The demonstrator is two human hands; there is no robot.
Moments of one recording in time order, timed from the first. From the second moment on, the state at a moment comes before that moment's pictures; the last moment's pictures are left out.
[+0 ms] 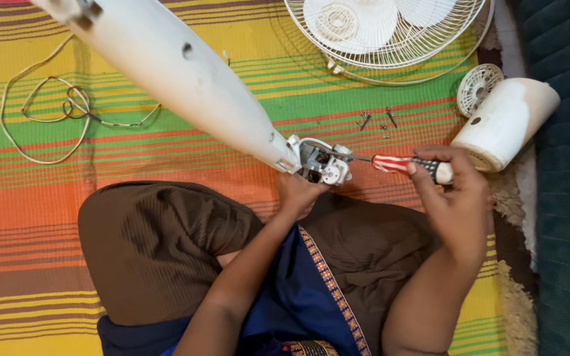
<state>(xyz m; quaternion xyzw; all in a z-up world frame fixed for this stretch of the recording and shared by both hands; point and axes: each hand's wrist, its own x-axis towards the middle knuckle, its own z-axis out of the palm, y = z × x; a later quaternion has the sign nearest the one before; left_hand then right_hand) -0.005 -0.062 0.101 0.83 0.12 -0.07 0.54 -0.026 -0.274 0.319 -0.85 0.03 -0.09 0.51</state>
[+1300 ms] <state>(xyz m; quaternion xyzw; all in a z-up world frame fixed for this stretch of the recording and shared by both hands) 0.048 0.010 0.082 0.83 0.01 0.07 0.55 0.012 -0.269 0.265 -0.96 0.04 0.14 0.25</state>
